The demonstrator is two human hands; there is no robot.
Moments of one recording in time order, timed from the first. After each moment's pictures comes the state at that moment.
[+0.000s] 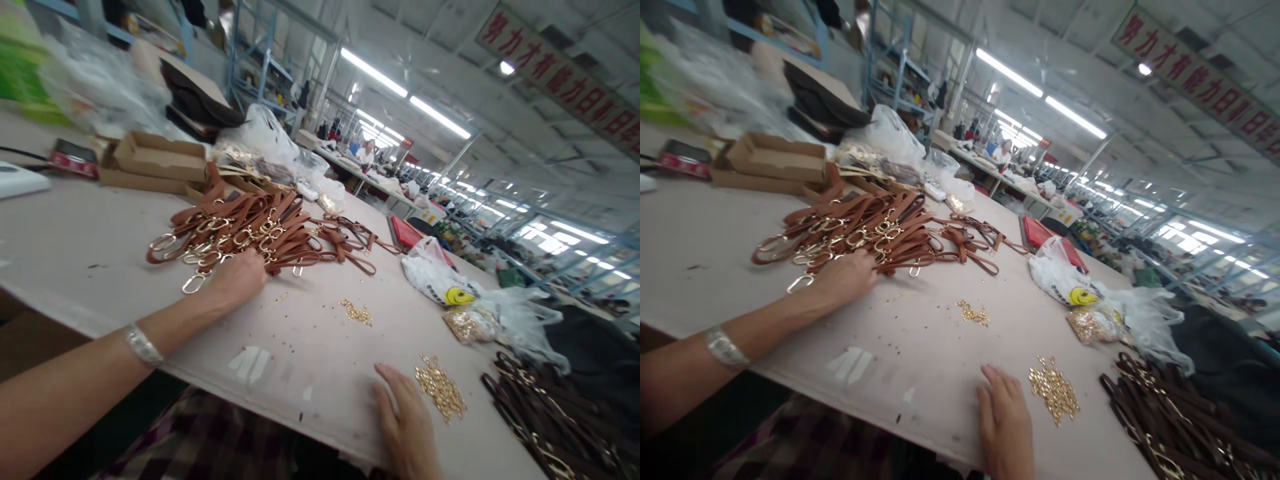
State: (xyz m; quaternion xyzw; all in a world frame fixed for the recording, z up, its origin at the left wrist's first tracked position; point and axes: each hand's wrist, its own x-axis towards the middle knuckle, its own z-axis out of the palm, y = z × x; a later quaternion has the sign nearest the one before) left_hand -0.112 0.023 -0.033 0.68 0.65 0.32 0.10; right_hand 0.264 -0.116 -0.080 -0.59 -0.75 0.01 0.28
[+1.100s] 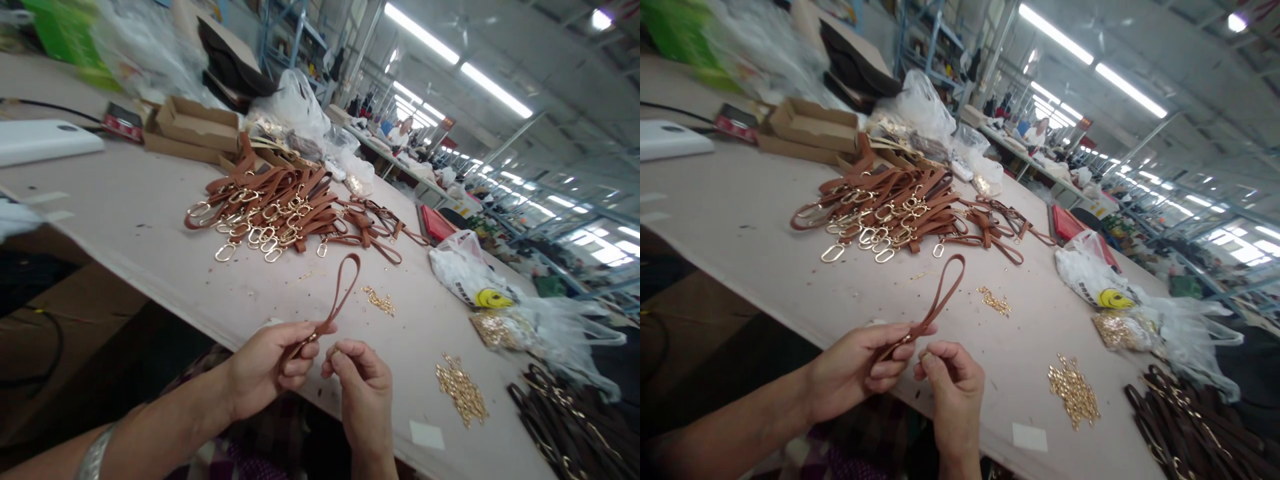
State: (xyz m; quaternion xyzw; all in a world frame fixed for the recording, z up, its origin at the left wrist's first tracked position) left_hand -0.031 -0.110 -0.047 0.13 0.28 0.43 0.85; right_hand 0.139 -0.114 -0.069 -0.42 -0.50 0.56 0.51
